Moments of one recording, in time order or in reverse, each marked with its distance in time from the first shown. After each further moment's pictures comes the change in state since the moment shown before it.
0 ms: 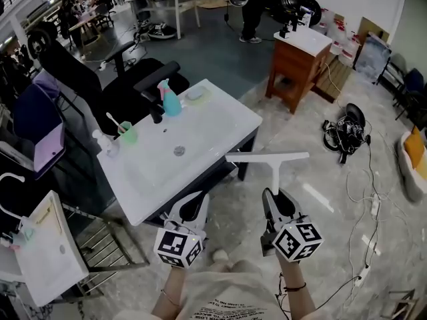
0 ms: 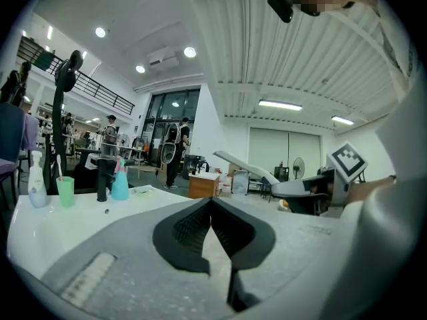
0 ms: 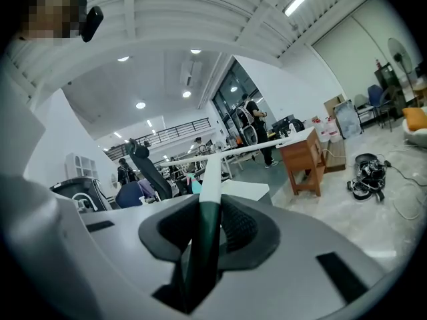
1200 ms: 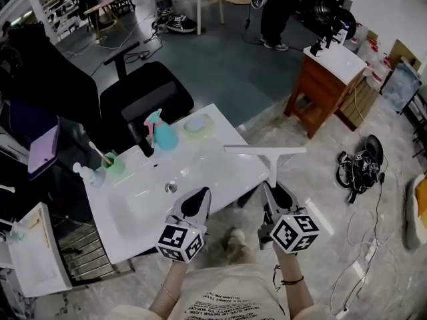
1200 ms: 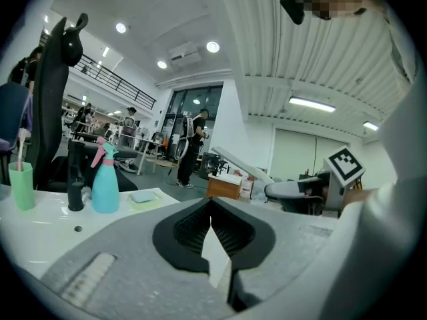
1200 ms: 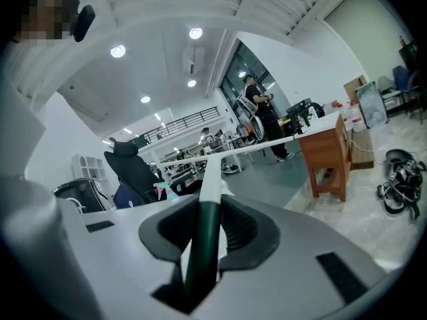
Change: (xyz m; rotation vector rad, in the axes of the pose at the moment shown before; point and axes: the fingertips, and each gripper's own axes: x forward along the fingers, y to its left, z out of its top) left arm 0.215 0.103 0.022 -0.120 0.010 0.154; right arm 0.238 -0.108 0.078 0.008 0.103 0.129
